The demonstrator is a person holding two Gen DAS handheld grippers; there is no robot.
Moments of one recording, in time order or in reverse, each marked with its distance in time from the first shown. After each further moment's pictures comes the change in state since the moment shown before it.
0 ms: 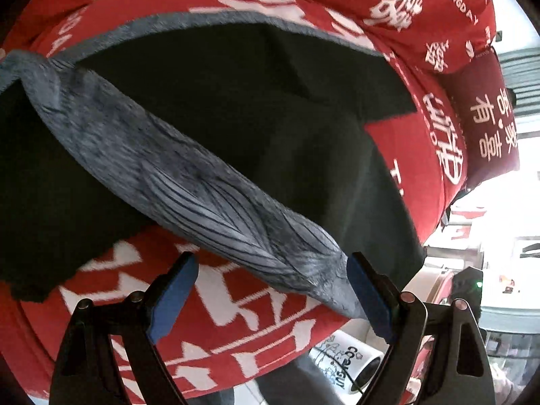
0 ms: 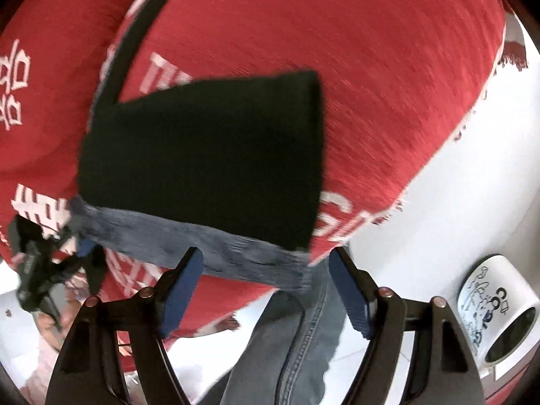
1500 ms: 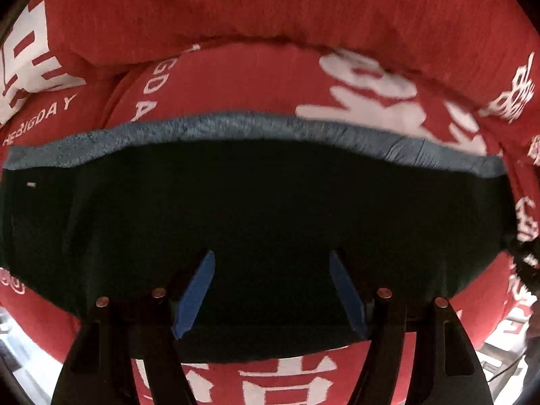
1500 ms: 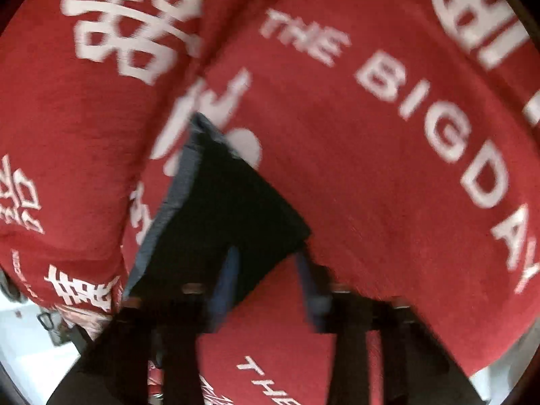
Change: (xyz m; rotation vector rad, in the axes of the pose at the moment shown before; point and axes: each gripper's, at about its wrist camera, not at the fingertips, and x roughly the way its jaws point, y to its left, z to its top) left arm -0.014 0.024 0.092 -0.273 -0.140 0.426; right arm -0.042 0.097 0.303 -0.067 -0.030 0.080
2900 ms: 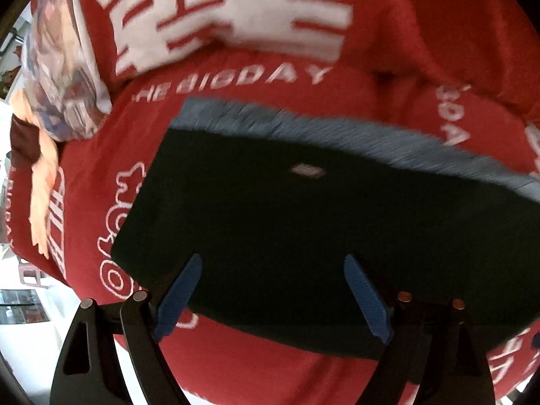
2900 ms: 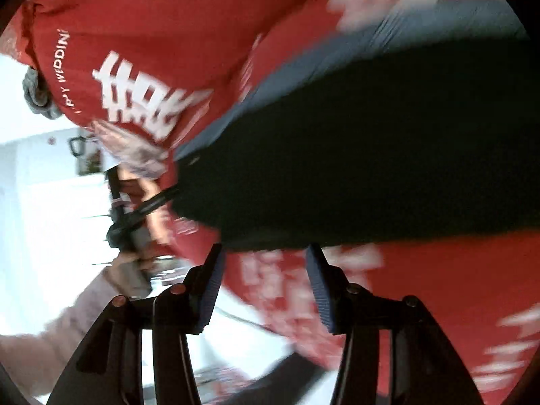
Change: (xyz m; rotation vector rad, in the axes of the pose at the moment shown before) left arm -0.014 0.281 -0.015 -0.182 -0.033 0.334; right arm 0.191 0.209 -0.227 -0.430 0.513 0.253
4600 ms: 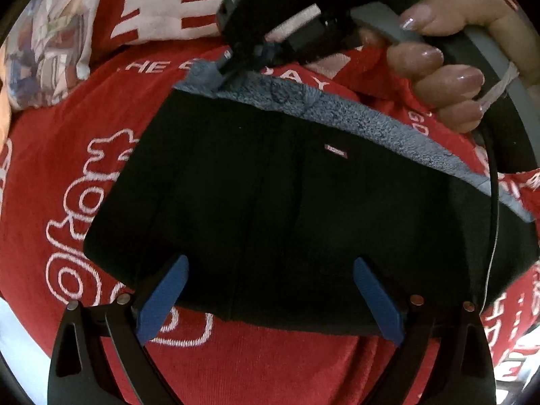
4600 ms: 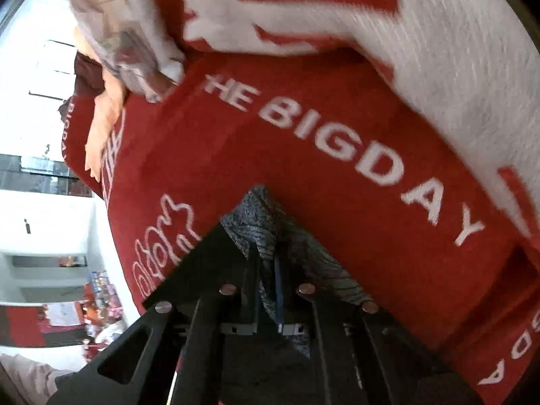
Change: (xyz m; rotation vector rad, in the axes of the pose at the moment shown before) left arm 0.023 0.081 -0.041 -0.049 -0.169 -0.374; right arm 0.343 0.297 0.146 -0.735 0.365 -0.408
